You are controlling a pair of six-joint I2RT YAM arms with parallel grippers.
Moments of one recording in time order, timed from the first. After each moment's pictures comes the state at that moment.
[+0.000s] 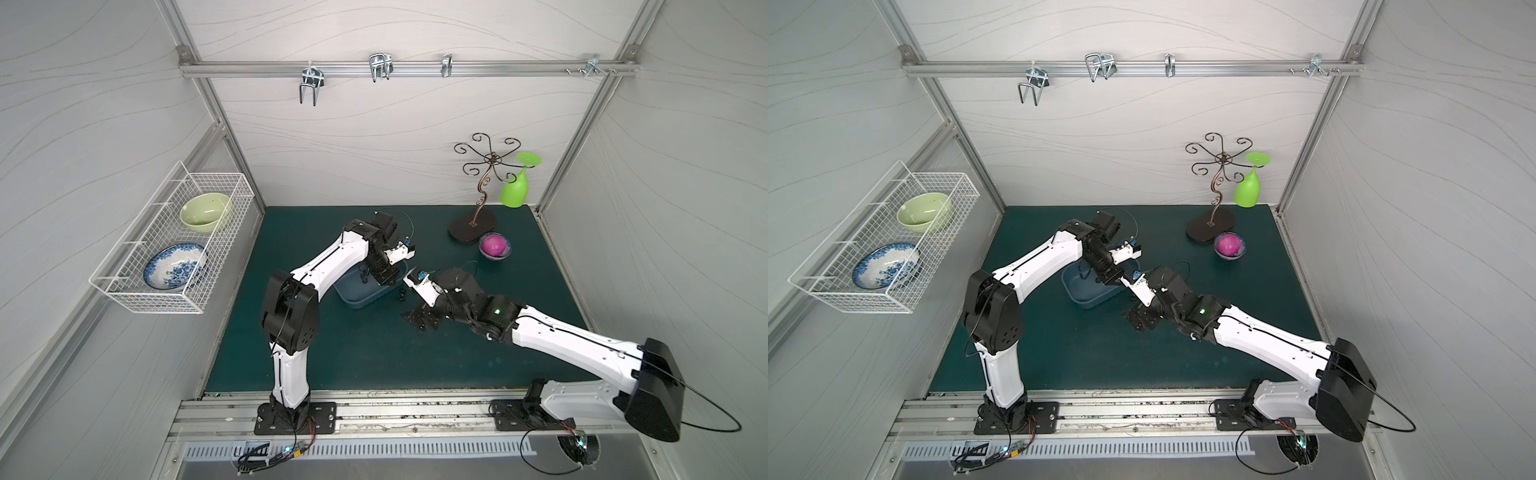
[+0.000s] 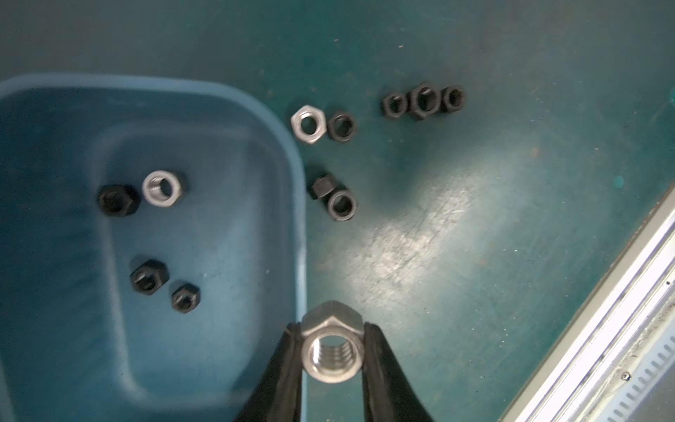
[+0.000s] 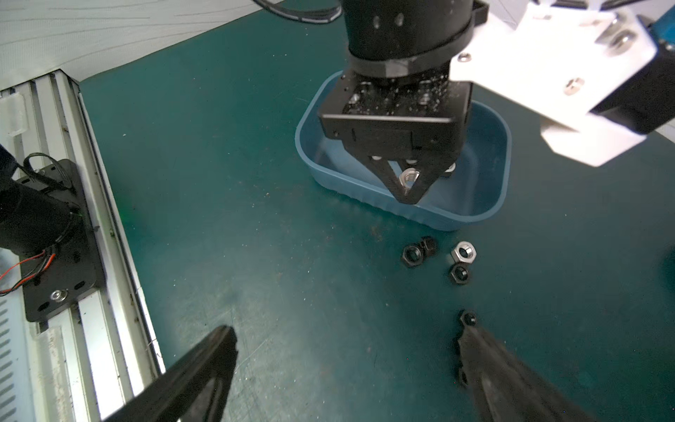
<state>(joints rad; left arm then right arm) -0.49 1.92 1.68 -1.11 0.24 0.42 0.99 1.28 0.94 -0.28 -0.05 -0.06</state>
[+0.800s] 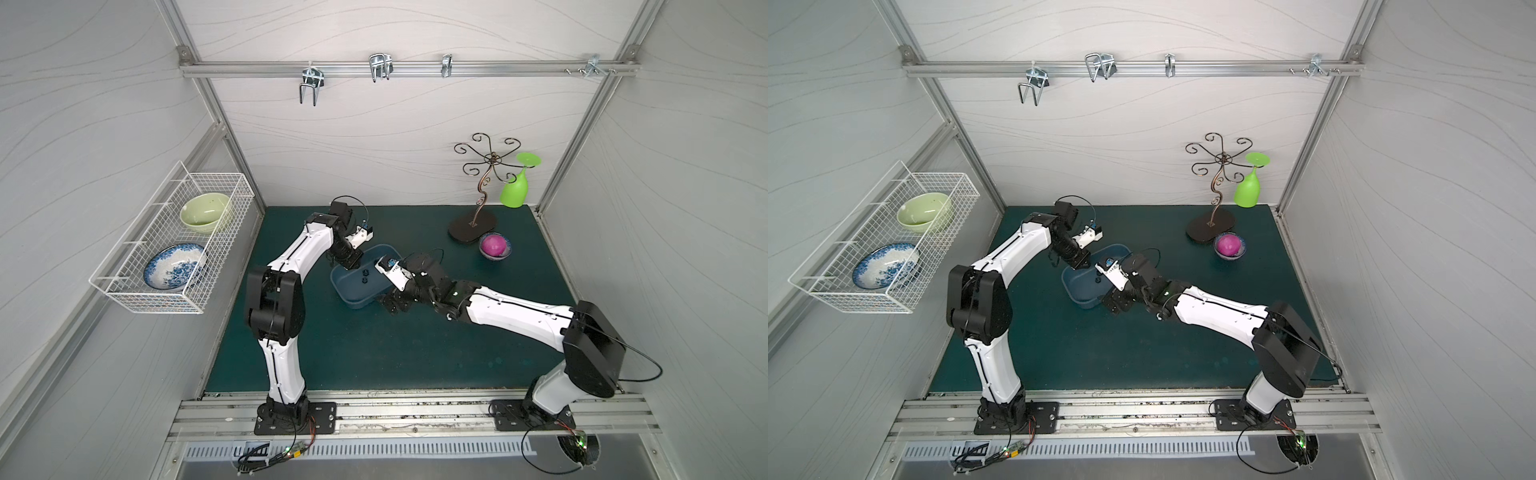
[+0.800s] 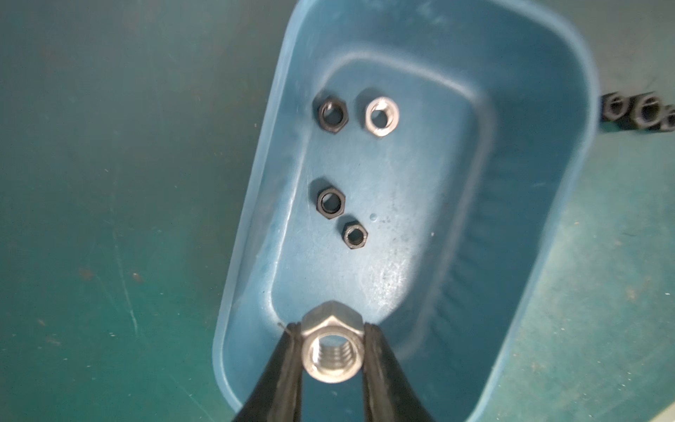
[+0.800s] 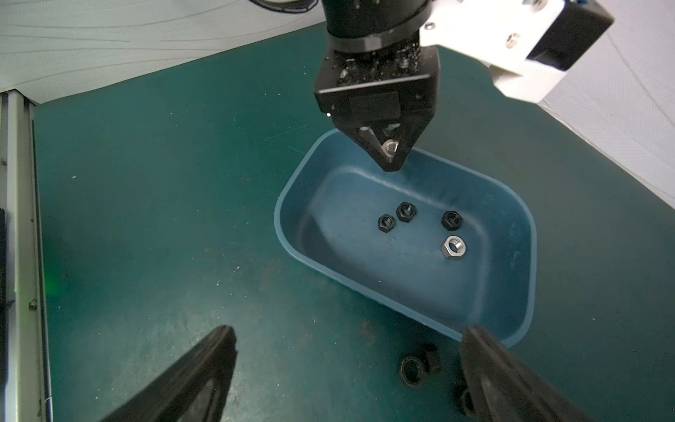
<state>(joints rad) -0.22 1.94 1.64 -1.02 0.19 0.45 0.97 1.61 1.11 -0.06 -0.07 -0.13</state>
